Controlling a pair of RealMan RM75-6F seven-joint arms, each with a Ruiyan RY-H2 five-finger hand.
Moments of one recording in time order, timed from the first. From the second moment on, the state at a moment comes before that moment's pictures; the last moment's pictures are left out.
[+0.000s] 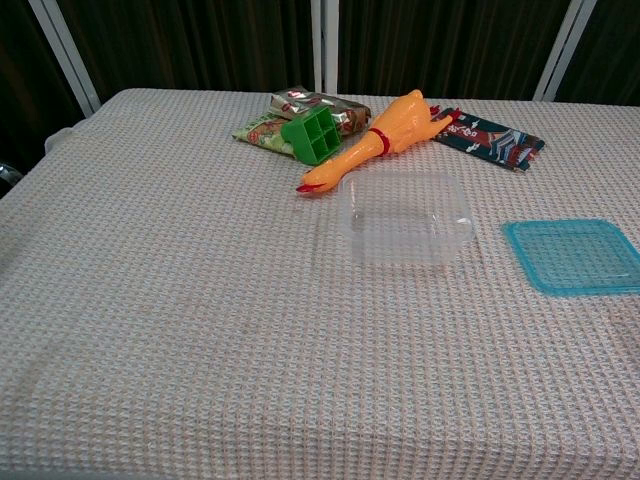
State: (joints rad) left arm -0.10 -1.17 -0.05 -1.57 1.51 1.50 0.18; right arm 0.10 -1.12 0.07 -1.65 -1.47 1.43 -0.16
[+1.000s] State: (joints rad) left arm -0.11 -1.17 -0.03 -1.60 1.53 1.50 0.20; right arm 0.51 -1.27 0.08 -1.54 -1.18 0.78 -0.33
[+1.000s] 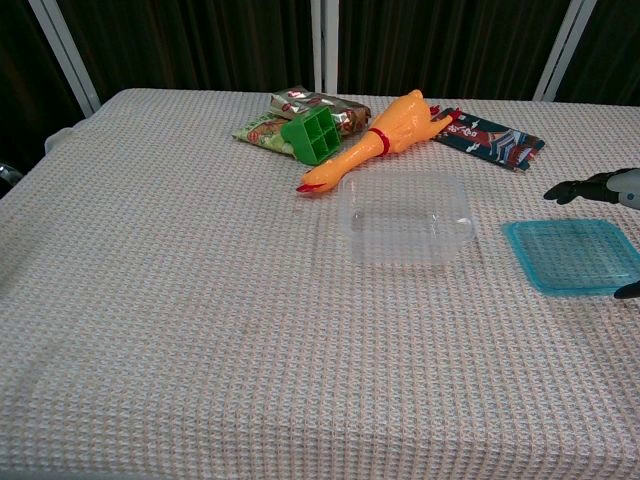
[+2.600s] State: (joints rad) left arm -0.12 -1.20 -0.02 -1.49 1.56 1.50 0.09; right arm 0.70 -1.18 0.15 -1.94 -0.81 0.91 -0.51
